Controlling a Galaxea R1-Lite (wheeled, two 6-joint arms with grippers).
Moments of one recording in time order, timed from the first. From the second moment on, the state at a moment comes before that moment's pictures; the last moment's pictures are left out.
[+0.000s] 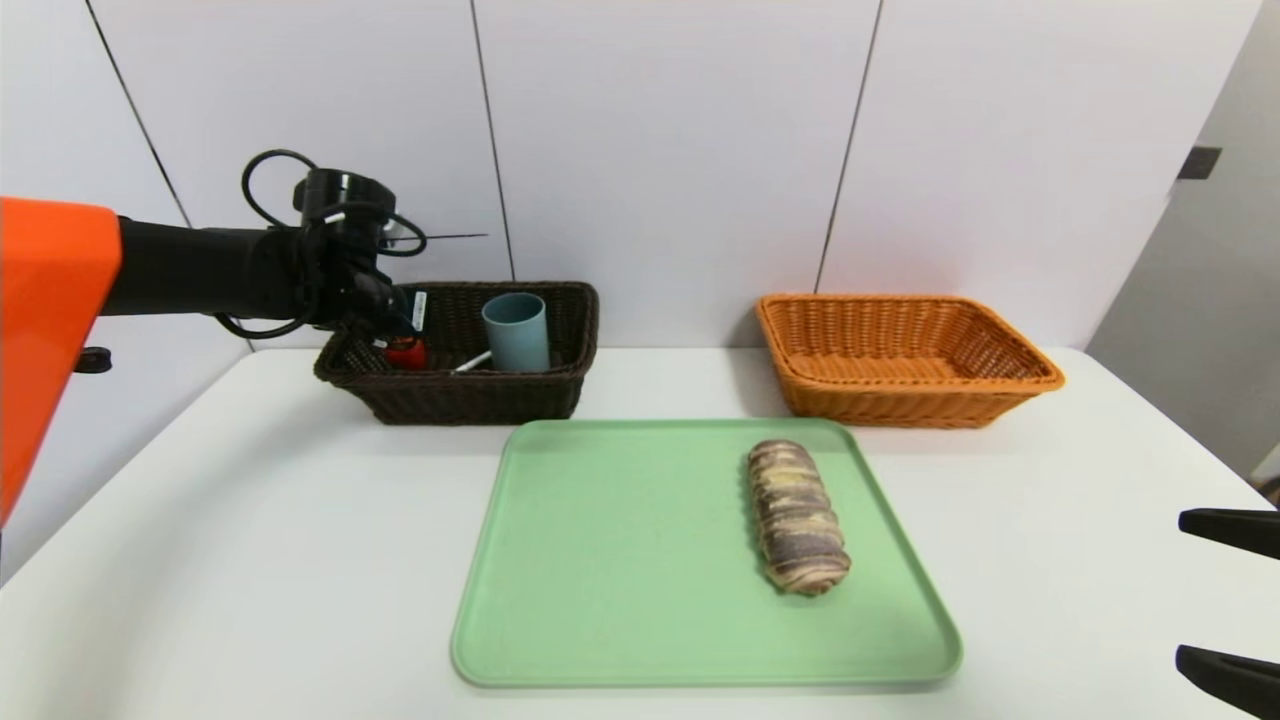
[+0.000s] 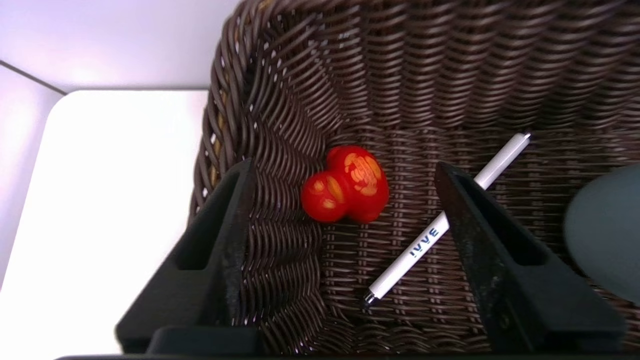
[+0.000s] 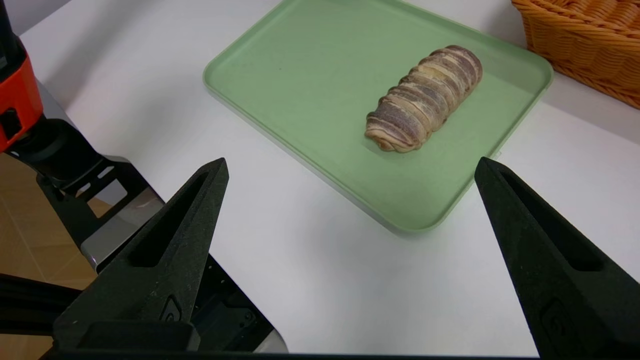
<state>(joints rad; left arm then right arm) -0.12 2.11 -1.71 0.13 0.25 -0.02 0.29 0.86 -0.74 0.29 0.47 -0.06</state>
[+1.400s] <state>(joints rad) -0.48 1.32 -1.19 0.41 0.18 -0.02 0.39 1.31 -1.04 0.32 0.39 -0.06</state>
